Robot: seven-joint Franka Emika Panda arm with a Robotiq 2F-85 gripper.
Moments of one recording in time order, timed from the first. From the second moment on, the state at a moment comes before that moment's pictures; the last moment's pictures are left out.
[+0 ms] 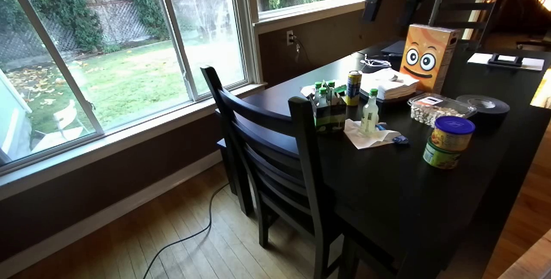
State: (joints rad) arm 0.04 -0.60 -0.04 -2.38 0.18 1.89 -0.07
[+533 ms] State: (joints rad) arm -0.01 -0.22 0.01 -2.16 0.01 2.11 0.11
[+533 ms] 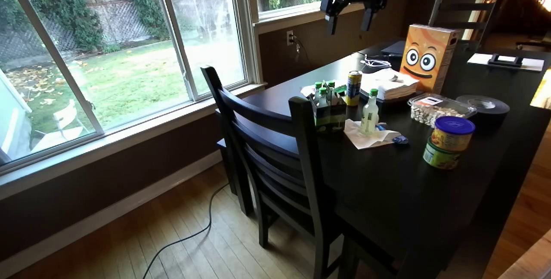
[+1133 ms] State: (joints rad) arm -0.02 -0.03 -0.01 -2.01 -0.11 2.13 0.26
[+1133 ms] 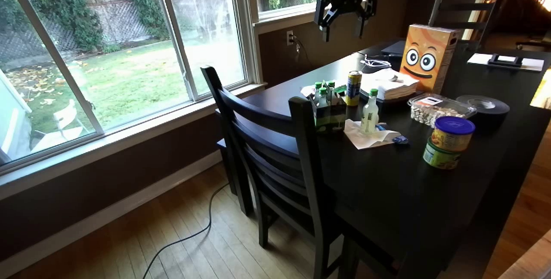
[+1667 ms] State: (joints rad) arm -0.03 0.00 -0.03 -1.98 -0.07 2.13 0.23
